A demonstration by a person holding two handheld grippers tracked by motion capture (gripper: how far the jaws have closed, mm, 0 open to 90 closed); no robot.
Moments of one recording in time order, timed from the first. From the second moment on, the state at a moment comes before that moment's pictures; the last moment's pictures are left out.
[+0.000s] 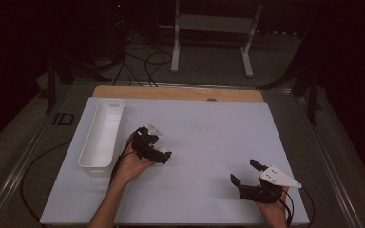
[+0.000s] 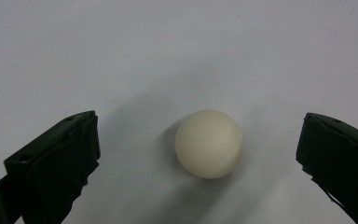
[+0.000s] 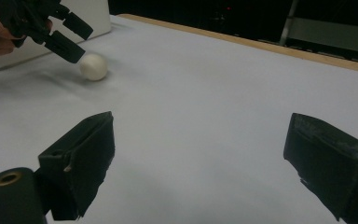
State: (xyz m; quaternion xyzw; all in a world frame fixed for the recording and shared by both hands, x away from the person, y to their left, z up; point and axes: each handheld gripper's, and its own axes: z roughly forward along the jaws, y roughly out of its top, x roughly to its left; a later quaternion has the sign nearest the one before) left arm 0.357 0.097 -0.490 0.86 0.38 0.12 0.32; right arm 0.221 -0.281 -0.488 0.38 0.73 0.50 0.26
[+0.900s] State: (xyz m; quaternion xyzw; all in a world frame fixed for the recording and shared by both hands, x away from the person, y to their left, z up) left arm 0.363 0.093 -0.503 0.86 0.38 0.09 0.31; right arm 0.221 -0.281 -0.488 0.38 0.74 0.50 0.25
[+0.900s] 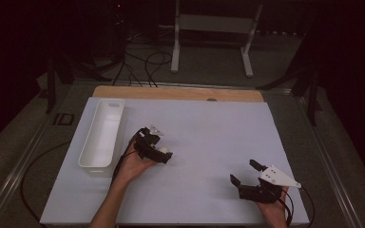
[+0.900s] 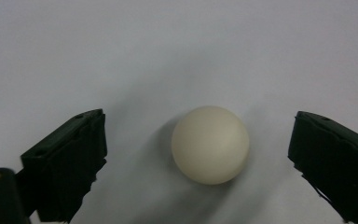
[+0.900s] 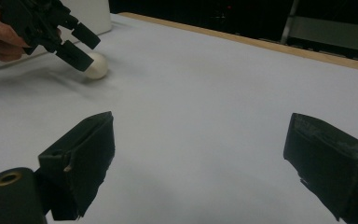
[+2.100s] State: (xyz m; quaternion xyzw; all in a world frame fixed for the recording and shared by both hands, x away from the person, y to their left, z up) left arm 0.362 0.096 -0.502 0.87 0.38 0.07 0.29; right arm 0.222 -0.282 -0.490 0.38 0.74 0.50 0.25
